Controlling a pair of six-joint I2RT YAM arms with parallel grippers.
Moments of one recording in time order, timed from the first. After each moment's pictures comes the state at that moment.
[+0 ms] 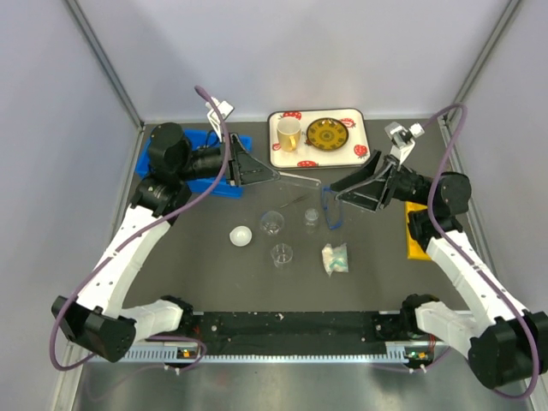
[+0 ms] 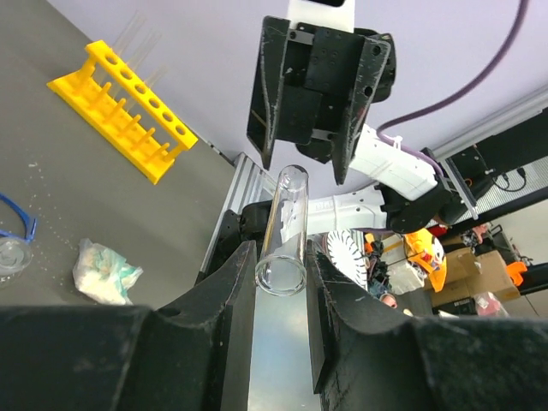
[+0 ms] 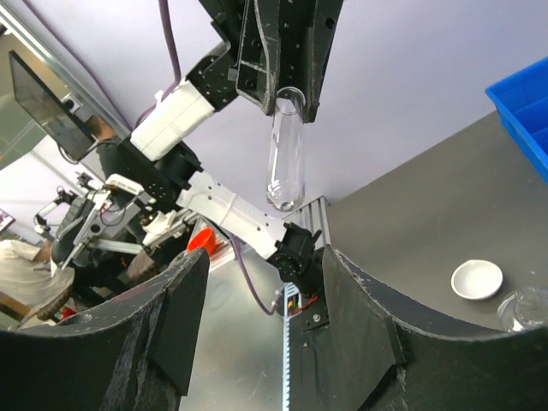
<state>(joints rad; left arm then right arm) -0.39 1.18 1.28 -0.08 1.01 -0.83 0.26 0.97 0.78 0.78 -1.13 1.17</state>
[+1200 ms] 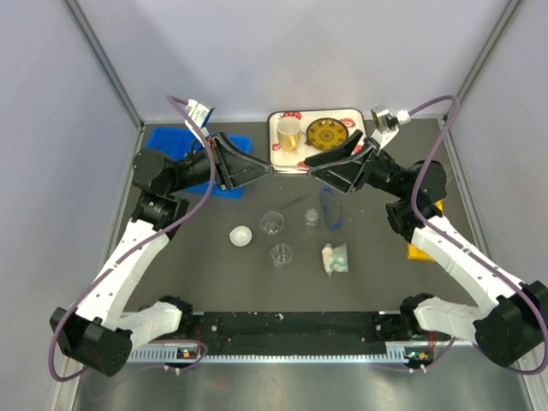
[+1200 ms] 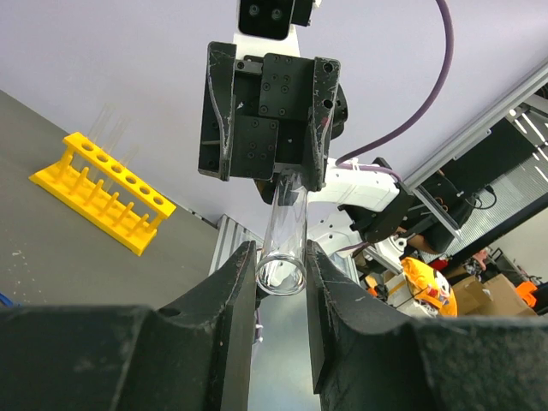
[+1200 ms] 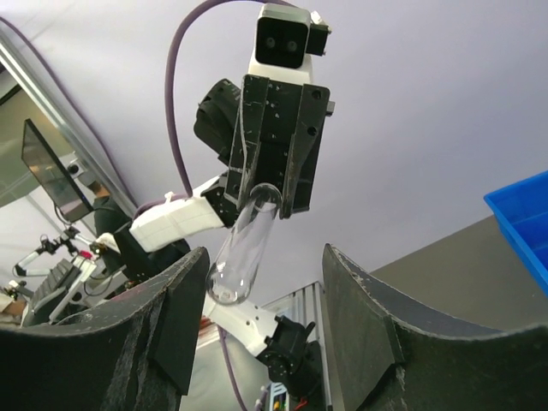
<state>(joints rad) -0.37 1.08 1.09 0.44 0.97 -1.09 0.49 1.11 0.90 0.85 -0.78 1.06</state>
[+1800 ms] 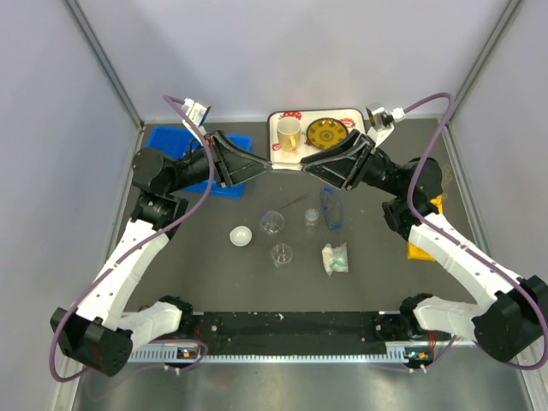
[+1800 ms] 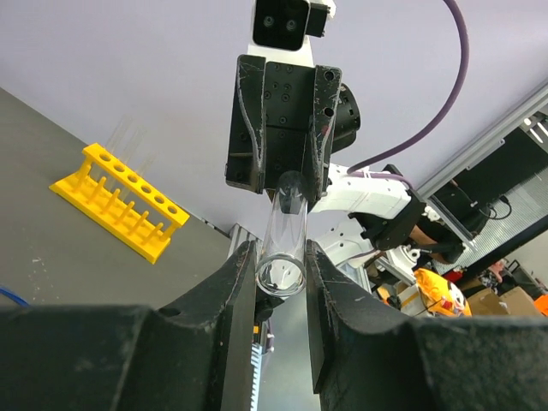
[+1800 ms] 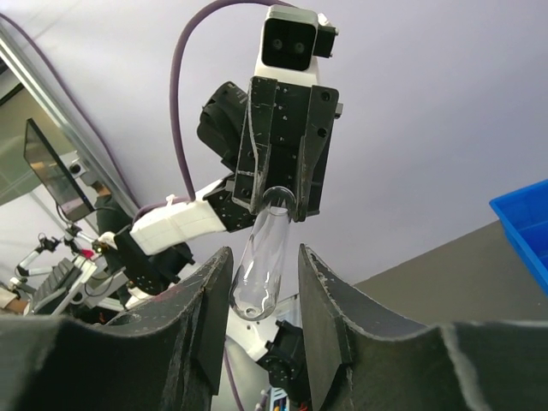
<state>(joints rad) -0.36 1.08 1.09 0.44 0.95 -1.07 0.52 1.15 0.95 0.85 -0.77 1.05</state>
